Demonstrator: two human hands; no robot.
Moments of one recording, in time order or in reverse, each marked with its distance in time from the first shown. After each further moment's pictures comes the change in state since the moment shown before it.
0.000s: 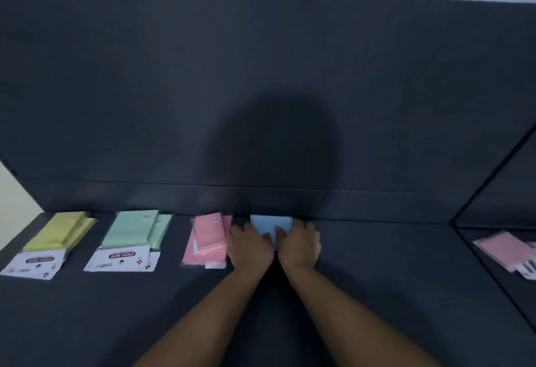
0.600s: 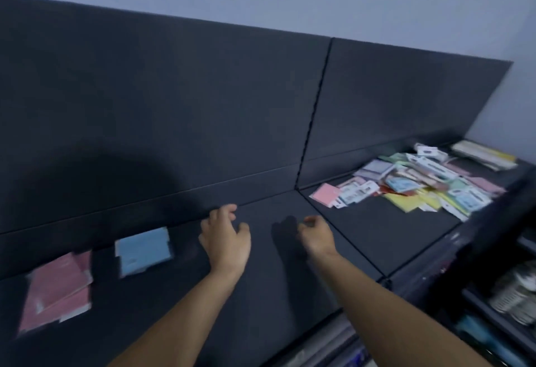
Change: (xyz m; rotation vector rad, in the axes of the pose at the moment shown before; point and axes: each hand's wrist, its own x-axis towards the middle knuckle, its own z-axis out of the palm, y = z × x) left_hand -0.095 0.093 0.053 -0.362 -0.029 0.543; right_hand -0.050 0.158 -0.166 0.491 0.317 0.441
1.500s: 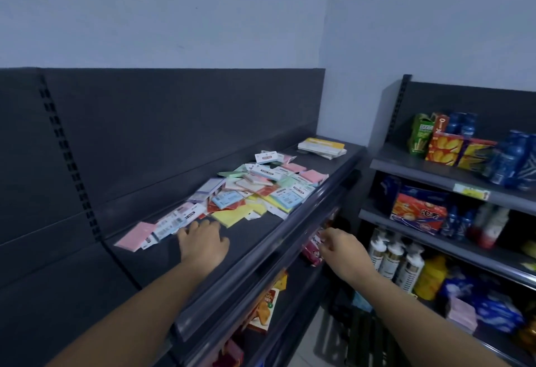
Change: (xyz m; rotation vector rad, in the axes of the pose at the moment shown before) left_hand -0.116 0.246 0.264 0.684 -0.413 0.577; right_hand 0.034 0.174 -0.430 -0.610 0.304 -0.183
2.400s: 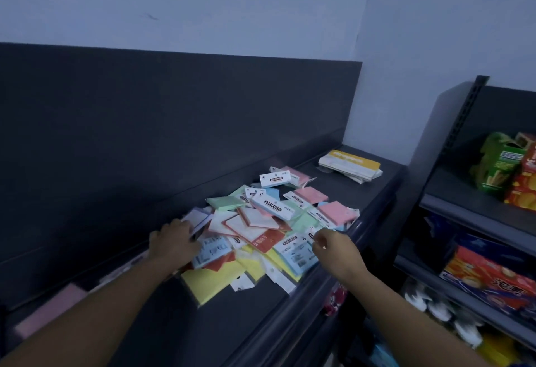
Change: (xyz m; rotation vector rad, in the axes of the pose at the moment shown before) left_hand 0.229 -0.018 0.061 -0.008 -0.109 -0.122; right_hand 0.257 0.027 0.050 0.049 -0.074 -0.040
